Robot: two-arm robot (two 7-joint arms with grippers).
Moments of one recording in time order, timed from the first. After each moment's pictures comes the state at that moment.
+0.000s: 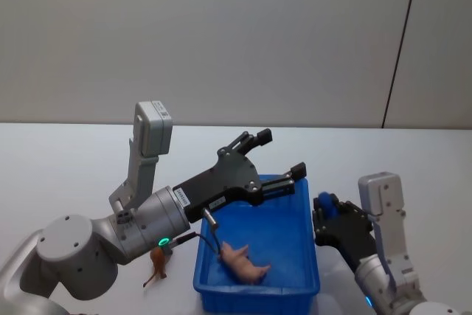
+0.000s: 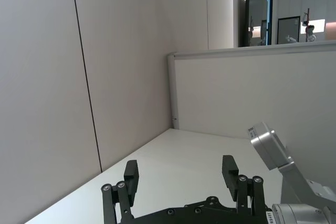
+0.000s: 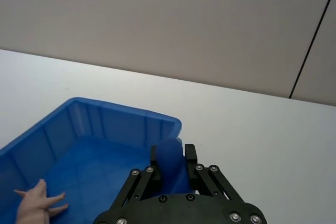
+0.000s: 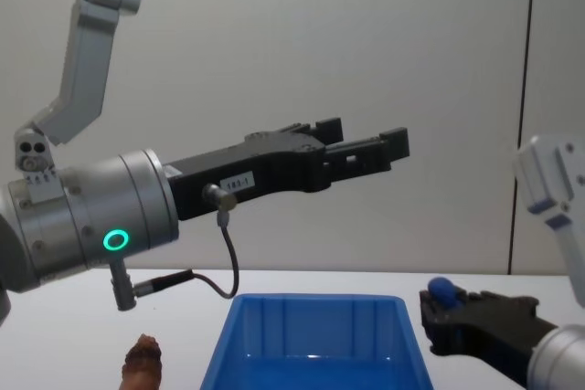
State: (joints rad) left arm -0.40 0.28 0.36 -1.36 -0.50 -0.06 -0.78; right arm 0.12 0.02 -0.25 -1.40 0.00 0.04 0.05
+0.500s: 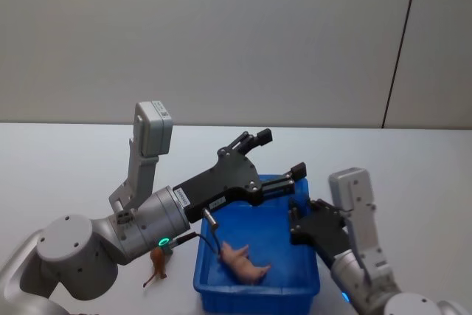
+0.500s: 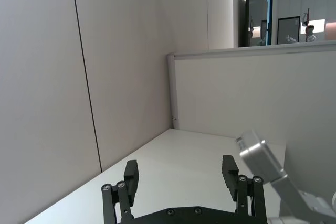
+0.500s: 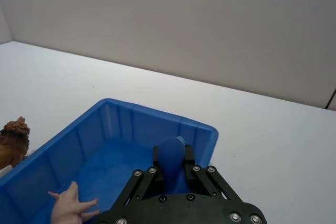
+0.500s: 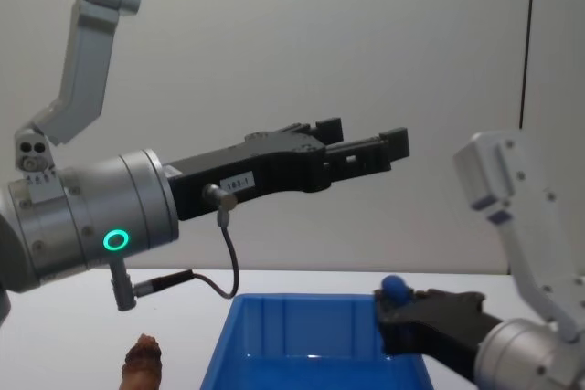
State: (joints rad) left arm -0.40 0.28 0.36 -1.36 -0.50 -0.06 -0.78; right arm 0.16 -0.02 -0.28 -1.35 -0.03 0.04 0.10
